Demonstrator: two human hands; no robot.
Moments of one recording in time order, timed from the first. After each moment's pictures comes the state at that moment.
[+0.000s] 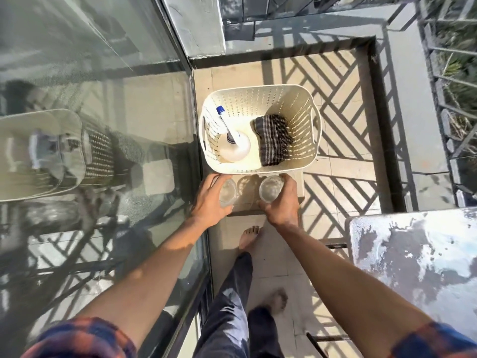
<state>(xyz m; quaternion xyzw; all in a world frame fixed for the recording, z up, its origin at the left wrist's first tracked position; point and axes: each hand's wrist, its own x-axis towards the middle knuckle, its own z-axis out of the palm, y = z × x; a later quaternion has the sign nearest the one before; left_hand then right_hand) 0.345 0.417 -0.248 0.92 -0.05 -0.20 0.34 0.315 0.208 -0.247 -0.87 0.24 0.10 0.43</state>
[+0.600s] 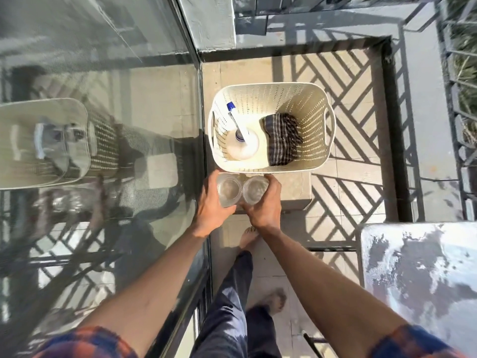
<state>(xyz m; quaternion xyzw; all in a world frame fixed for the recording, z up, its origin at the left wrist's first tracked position) 0.331 0.420 -0.249 0.90 0.05 -0.16 0.41 0.316 0.263 -0.259 -0.85 0.20 0.08 0.48</state>
